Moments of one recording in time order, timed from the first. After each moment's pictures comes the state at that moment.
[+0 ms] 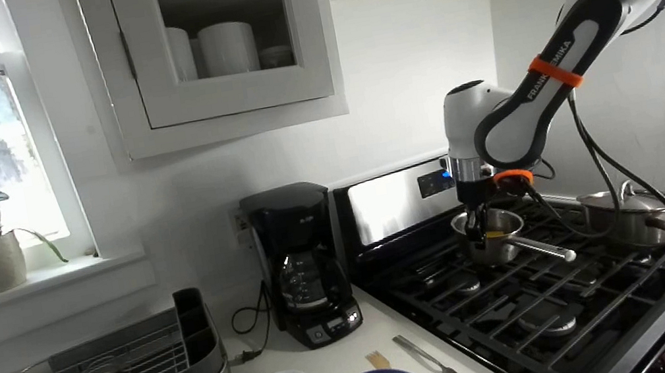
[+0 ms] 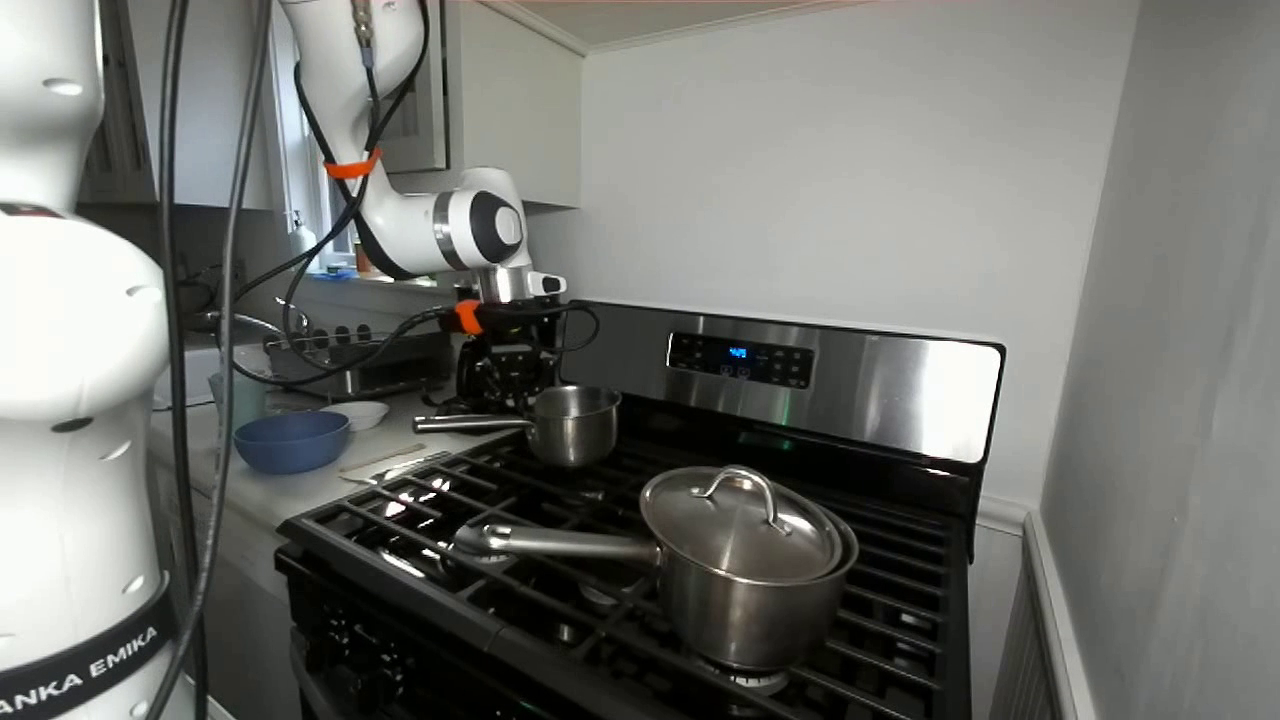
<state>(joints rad) 0.06 0.08 0.09 -2.38 -0.28 2.54 -0.05</state>
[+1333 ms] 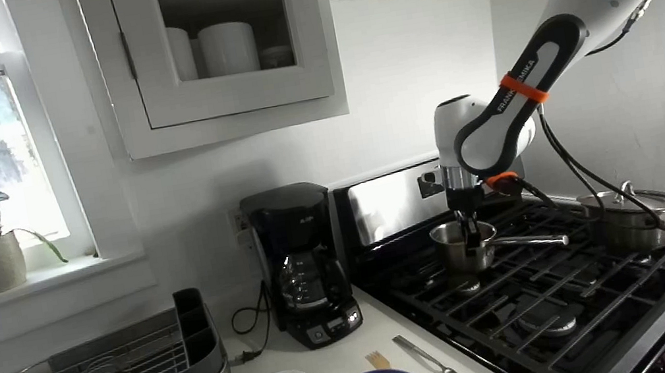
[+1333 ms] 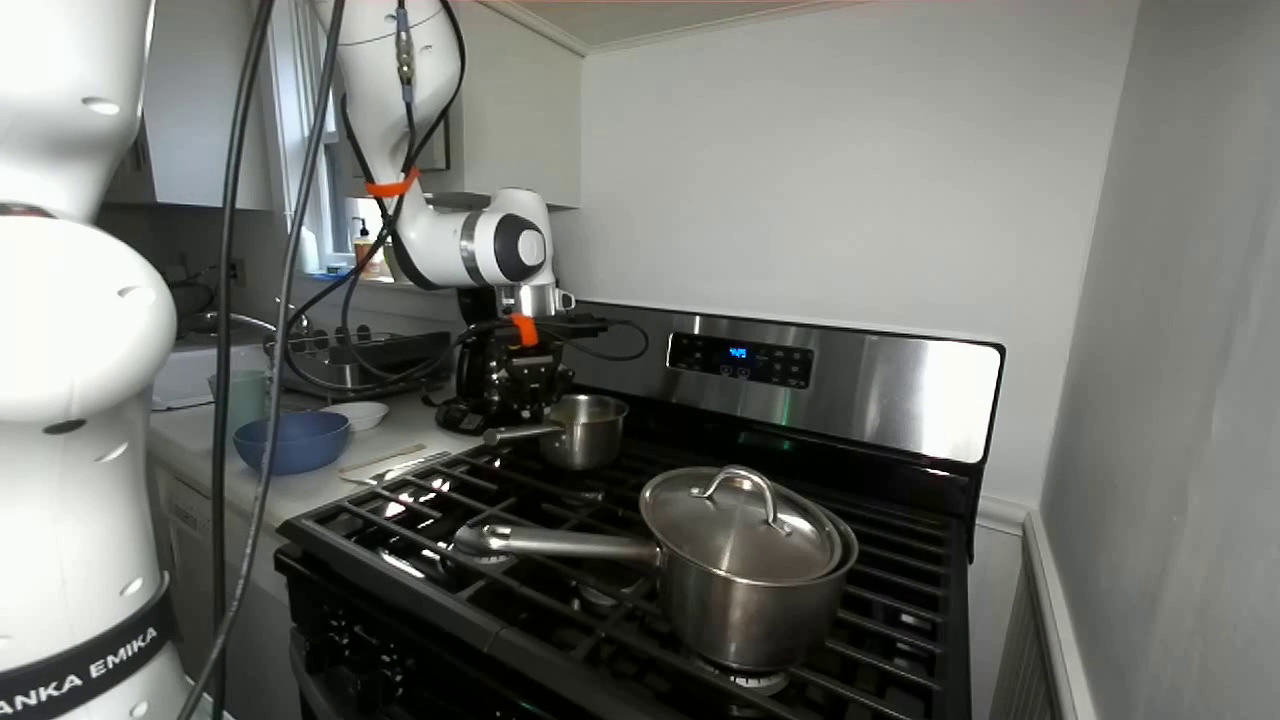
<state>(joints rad) 0.03 0.21 0.09 -2.26 -0.18 2.52 -0.59</state>
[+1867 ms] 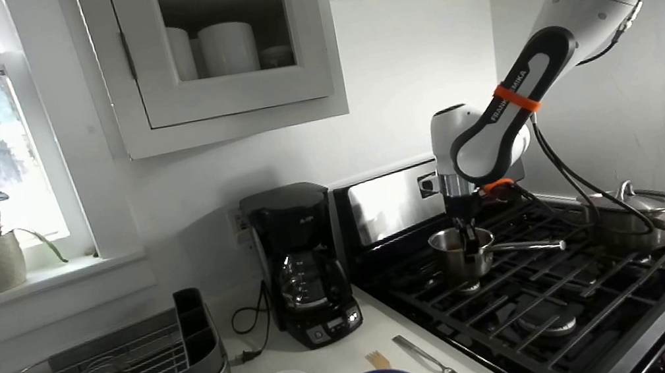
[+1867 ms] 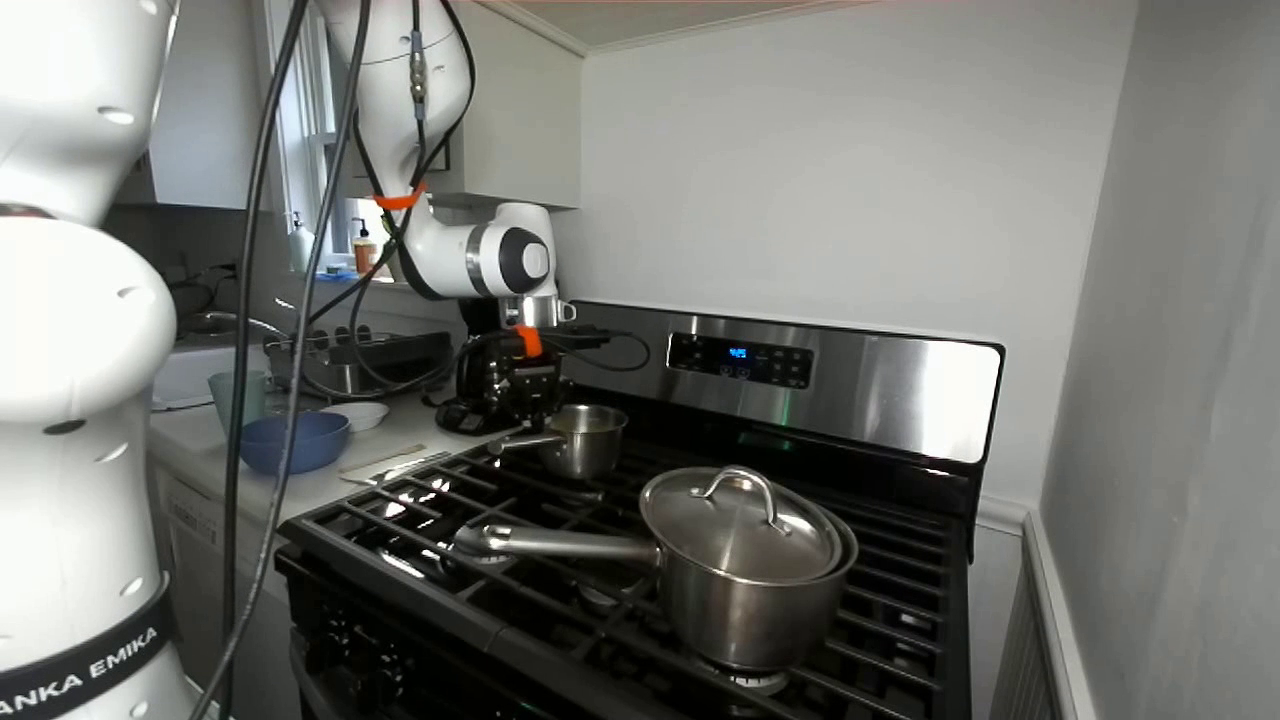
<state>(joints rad) 0.03 0.27 0.09 -2.23 -0.19 2.52 -0.61</state>
